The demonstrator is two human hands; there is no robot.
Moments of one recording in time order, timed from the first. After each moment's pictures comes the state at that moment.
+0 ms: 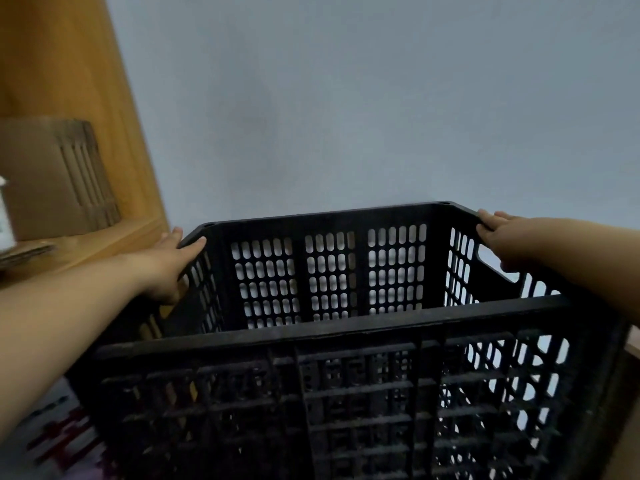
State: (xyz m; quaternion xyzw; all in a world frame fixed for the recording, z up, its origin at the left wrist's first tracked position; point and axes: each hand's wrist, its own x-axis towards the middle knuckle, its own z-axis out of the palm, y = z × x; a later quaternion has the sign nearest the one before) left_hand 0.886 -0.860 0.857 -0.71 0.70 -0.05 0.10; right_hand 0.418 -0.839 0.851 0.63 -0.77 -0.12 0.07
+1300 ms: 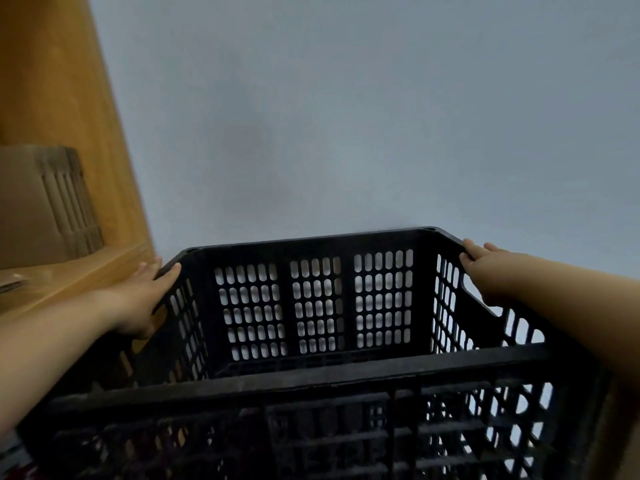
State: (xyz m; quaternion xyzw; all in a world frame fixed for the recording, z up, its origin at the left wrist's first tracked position) left_hand 0.890 -0.865 0.854 -0.72 0.69 -0.04 0.11; right_hand 0.432 -0.833 0.850 0.63 -0.76 -0.14 0.06
